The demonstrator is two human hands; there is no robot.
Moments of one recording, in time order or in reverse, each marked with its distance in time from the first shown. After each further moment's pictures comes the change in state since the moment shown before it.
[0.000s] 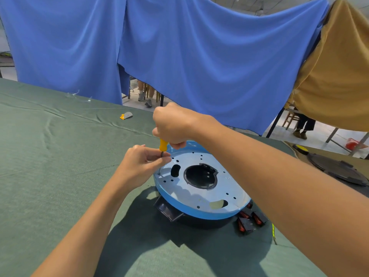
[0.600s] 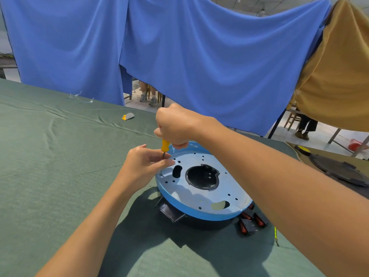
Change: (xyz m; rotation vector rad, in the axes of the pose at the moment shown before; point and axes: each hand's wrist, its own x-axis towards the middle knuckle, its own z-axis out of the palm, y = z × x) left_hand 0.000 -0.003 0.003 0.023 0.029 0.016; right_hand 0.000 0.002 0.000 0.002 0.015 -0.014
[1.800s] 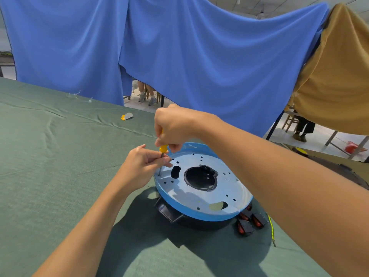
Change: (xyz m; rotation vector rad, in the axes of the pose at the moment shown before) left_hand 0.001 0.001 -0.004 0.011 -0.057 0.029; right_hand -0.005 -0.005 -0.013 -0.013 -0.169 -0.038
